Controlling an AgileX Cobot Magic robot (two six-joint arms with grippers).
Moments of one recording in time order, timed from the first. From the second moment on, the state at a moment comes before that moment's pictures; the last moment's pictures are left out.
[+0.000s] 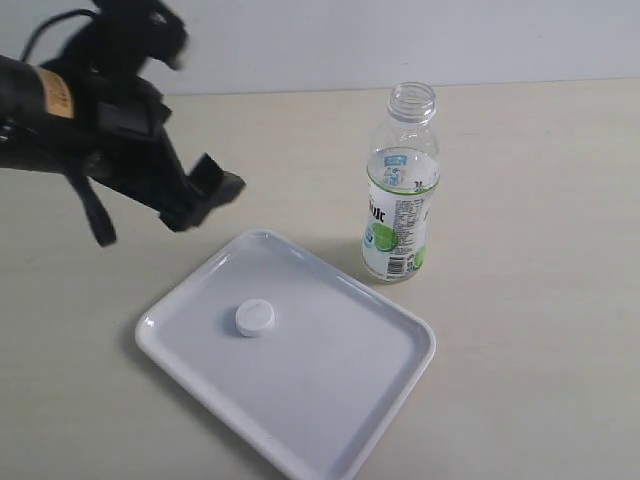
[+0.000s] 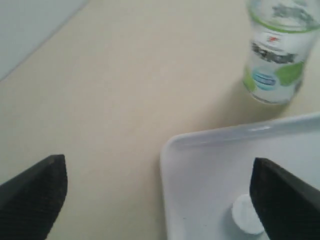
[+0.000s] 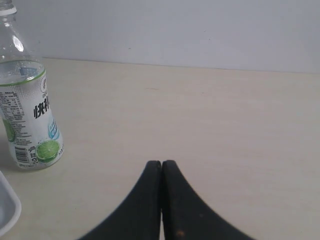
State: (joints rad) left arm -0.62 1.39 -0.86 0.06 0.29 0.23; right arm -0.03 0.01 0.00 -0.06 0.35 0.01
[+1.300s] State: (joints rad) left arm -0.06 0.04 -0.01 0.06 0.26 -0.05; right arm -0.03 0.01 0.00 -0.06 0.35 0.01
